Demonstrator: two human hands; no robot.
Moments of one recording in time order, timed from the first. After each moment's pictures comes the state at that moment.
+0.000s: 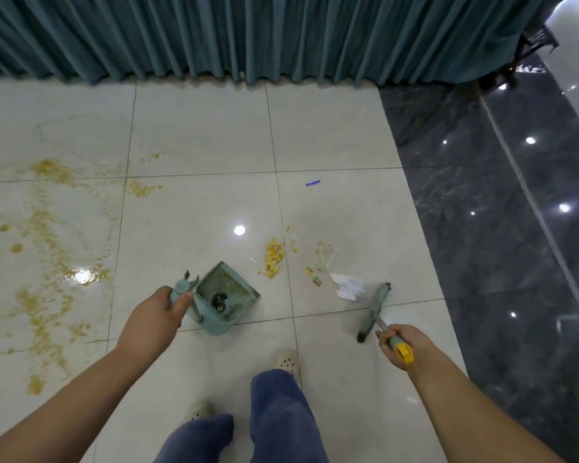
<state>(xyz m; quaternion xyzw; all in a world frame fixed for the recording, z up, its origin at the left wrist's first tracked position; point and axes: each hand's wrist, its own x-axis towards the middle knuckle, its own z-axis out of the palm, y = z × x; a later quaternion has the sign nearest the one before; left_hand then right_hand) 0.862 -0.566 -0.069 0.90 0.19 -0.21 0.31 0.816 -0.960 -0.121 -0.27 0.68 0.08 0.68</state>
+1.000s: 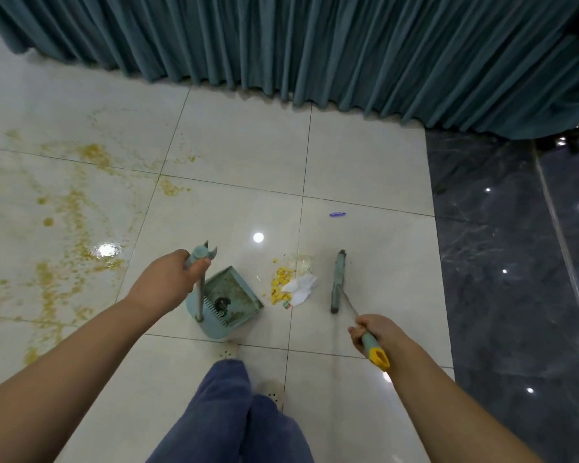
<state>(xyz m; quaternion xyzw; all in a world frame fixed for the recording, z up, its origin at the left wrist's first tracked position) 0.981 -0.593 -0.035 0.90 0.21 -0.21 0.31 0.978 -0.941 -0.110 -0.45 0.58 0.28 0.62</state>
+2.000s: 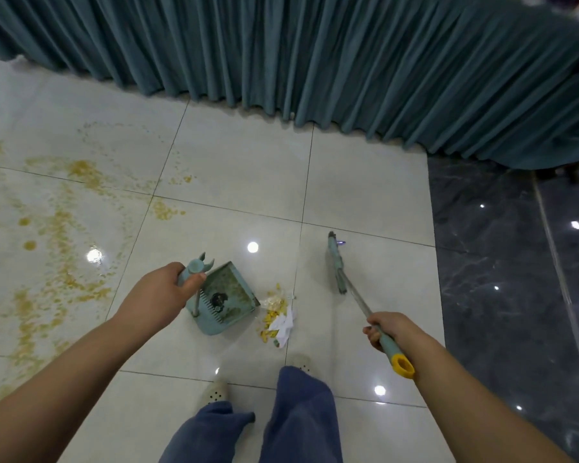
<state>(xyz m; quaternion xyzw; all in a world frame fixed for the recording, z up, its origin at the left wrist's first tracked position) 1.103 -0.555 -0.030 0.91 0.21 -0.20 0.30 1.141 -0.936 -0.106 -0.58 0.52 0.34 0.53</state>
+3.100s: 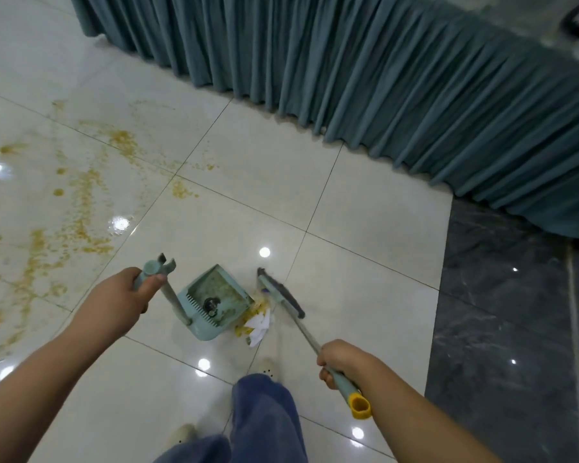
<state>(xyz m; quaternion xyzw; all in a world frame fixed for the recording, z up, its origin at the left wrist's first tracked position) 1.038 -0.664 -0.013 0.85 0.39 -0.10 0.34 1.131 -0.988 -0.113 -0.74 0.28 0.57 0.24</state>
